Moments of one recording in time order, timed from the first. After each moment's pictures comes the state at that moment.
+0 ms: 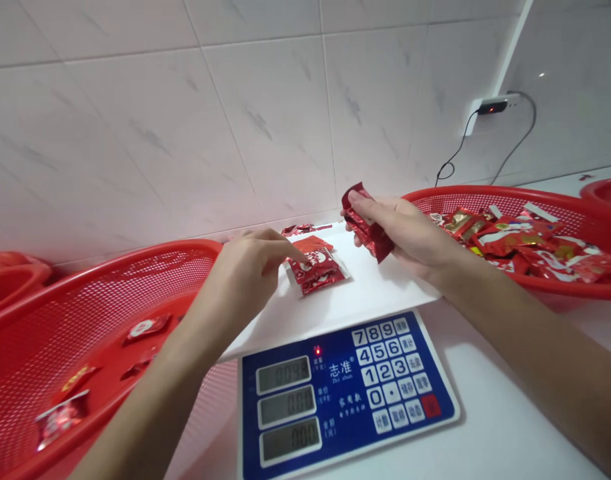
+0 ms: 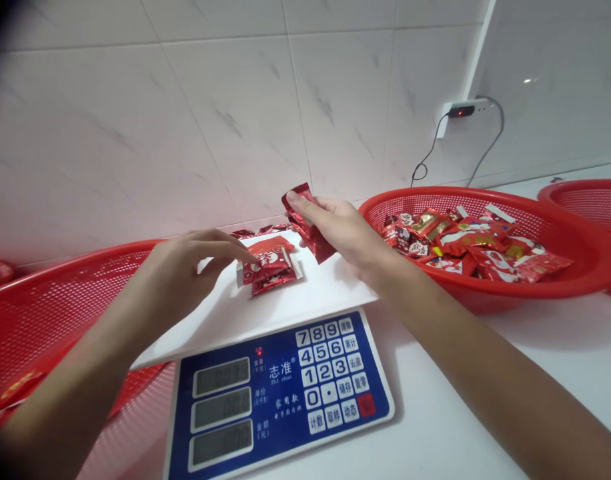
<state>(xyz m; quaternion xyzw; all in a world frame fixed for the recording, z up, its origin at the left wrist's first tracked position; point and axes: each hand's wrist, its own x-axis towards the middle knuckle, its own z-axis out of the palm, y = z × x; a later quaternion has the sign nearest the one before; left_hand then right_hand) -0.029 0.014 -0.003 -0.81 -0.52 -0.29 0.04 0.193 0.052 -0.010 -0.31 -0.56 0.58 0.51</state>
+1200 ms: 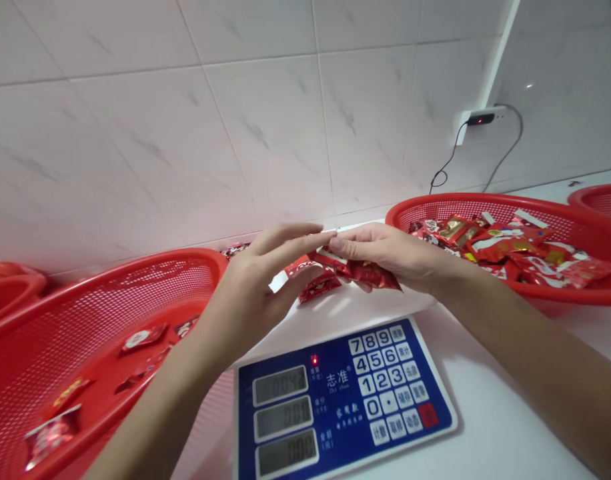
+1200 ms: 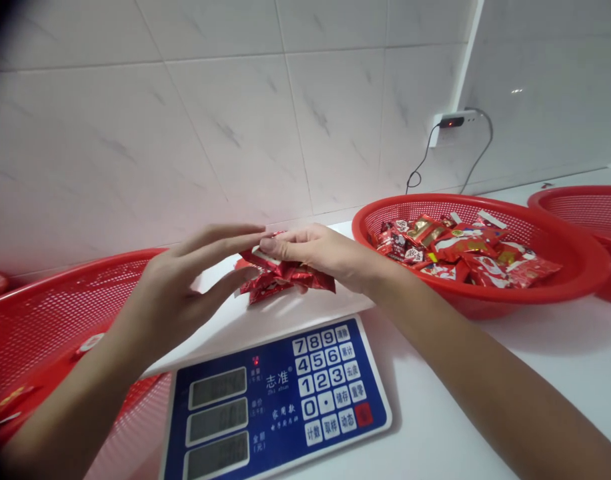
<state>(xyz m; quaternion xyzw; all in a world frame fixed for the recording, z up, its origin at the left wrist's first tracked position) -0.019 0.002 -0.003 -0.86 -0.34 -0.37 0.07 0.196 0.042 -0.005 -0.22 -0.67 0.64 0.32</state>
